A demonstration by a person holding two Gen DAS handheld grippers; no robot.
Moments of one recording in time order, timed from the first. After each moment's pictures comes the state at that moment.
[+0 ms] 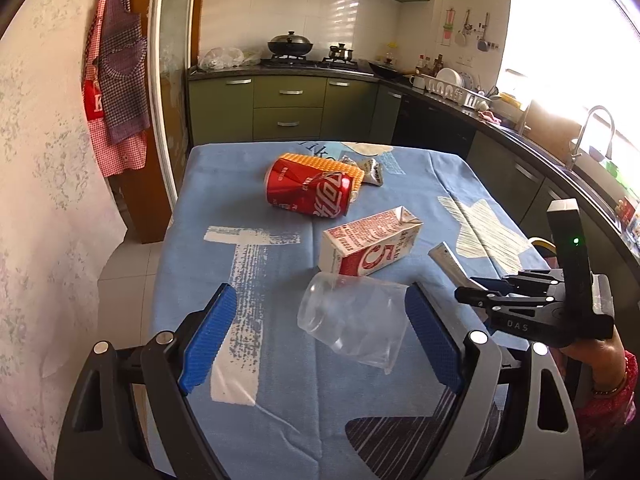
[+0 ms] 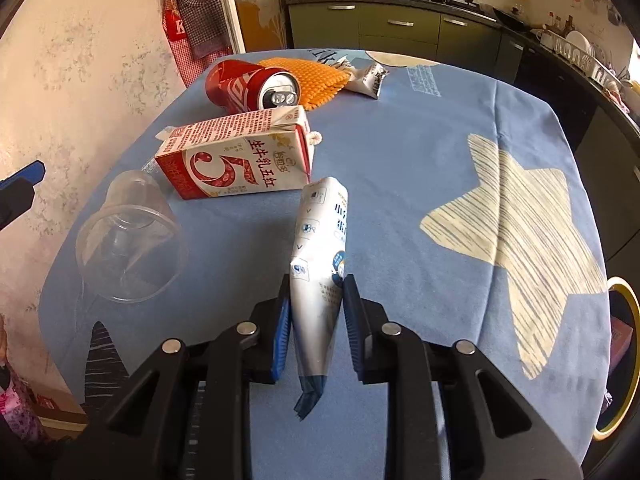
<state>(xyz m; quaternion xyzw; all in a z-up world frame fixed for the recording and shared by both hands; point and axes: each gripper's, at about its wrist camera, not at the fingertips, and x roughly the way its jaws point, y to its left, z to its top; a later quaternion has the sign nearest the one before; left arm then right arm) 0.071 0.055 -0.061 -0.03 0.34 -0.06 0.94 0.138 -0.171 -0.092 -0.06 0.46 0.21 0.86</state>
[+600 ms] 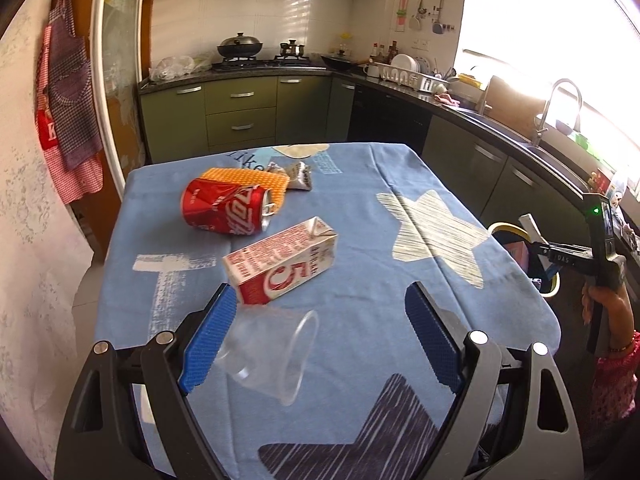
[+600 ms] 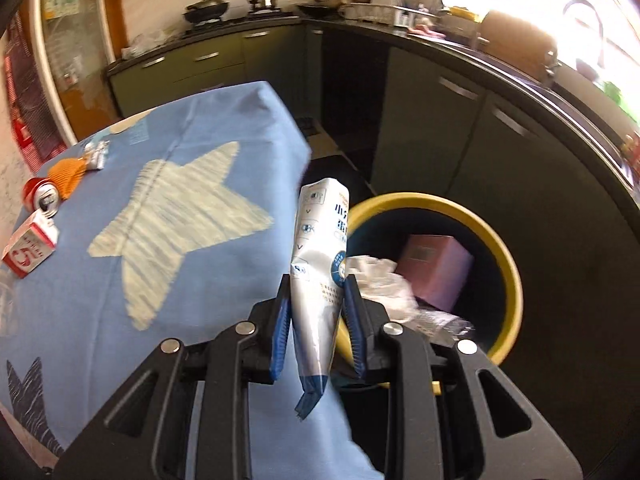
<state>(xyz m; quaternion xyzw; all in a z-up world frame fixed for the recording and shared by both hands) 0.087 -0.026 -0.044 0.00 0.34 -0.13 0.93 0.128 -0.440 -0.076 0.03 0.43 -0.09 0.90</state>
